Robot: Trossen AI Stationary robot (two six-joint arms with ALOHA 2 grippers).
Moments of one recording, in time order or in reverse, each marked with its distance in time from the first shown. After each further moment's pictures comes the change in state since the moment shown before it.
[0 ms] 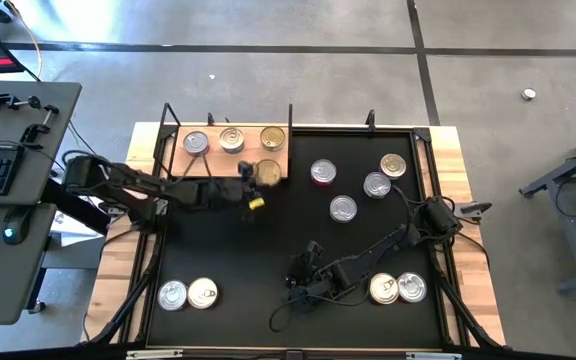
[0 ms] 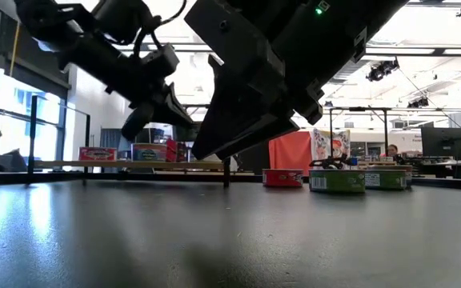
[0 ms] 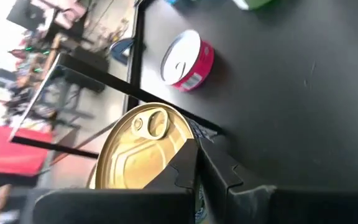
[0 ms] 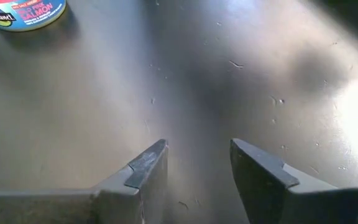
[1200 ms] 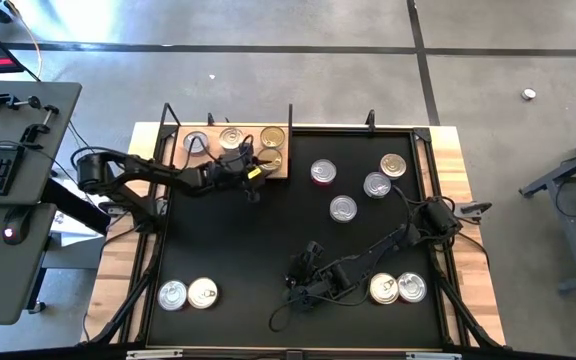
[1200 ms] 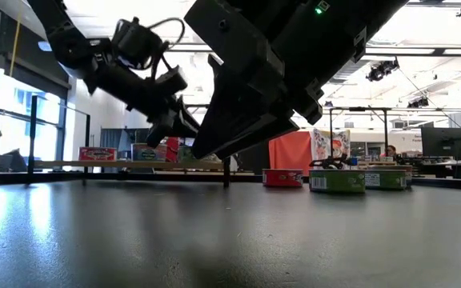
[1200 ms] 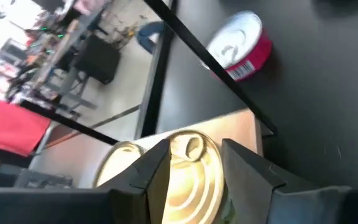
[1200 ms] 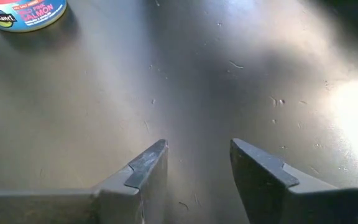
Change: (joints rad) left arm 0.215 0.108 0.001 0.206 0.143 -0.016; right arm 0.000 0.000 0.000 0.002 0.000 0.000
